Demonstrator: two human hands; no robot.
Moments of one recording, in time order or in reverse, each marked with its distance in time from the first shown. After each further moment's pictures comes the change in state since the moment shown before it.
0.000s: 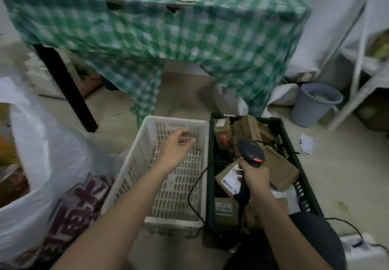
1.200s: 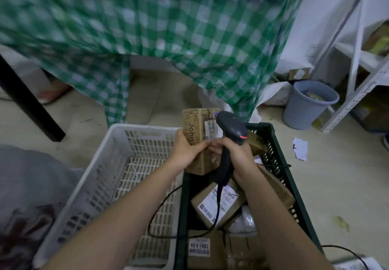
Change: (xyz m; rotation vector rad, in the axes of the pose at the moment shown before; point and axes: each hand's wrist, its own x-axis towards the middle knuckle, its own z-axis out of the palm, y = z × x) left_hand 0.125 0.001 0.135 -0.205 -0.013 -0.097; right_hand 0.125 -0.061 0.022 0.243 -0.326 -0.084
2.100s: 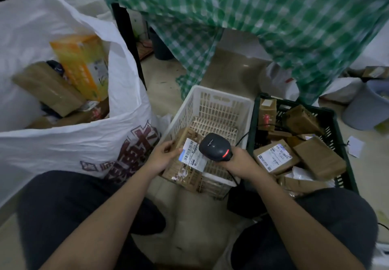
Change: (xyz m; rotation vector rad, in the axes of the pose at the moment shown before) left_hand -0.252 -0.122 -0.245 -0.098 0.190 -0.267; right_hand -0.213 0.099 0.098 -1.153 -0.599 -0.102
